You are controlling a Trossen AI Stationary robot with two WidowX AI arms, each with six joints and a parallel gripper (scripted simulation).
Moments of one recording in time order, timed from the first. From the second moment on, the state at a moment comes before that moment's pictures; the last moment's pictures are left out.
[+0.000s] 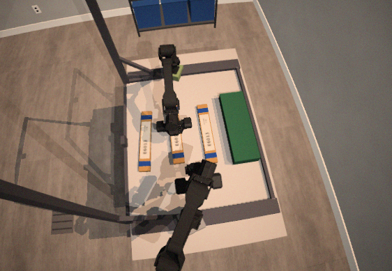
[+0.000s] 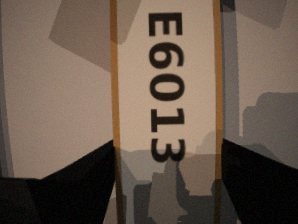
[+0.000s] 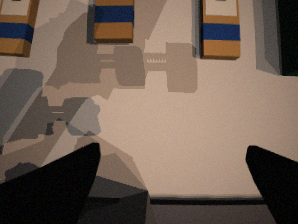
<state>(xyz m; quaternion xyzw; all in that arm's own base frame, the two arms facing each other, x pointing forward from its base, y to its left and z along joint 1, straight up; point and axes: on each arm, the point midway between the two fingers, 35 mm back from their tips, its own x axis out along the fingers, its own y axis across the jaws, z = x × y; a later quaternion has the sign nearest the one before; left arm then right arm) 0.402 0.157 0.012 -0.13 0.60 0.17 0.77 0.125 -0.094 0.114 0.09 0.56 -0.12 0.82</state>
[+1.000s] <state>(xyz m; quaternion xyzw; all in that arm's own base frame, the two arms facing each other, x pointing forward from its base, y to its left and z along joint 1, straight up) 0.402 0.157 -0.003 -0.13 0.60 0.17 0.77 0.125 -0.094 0.114 0.09 0.56 -0.12 0.82</state>
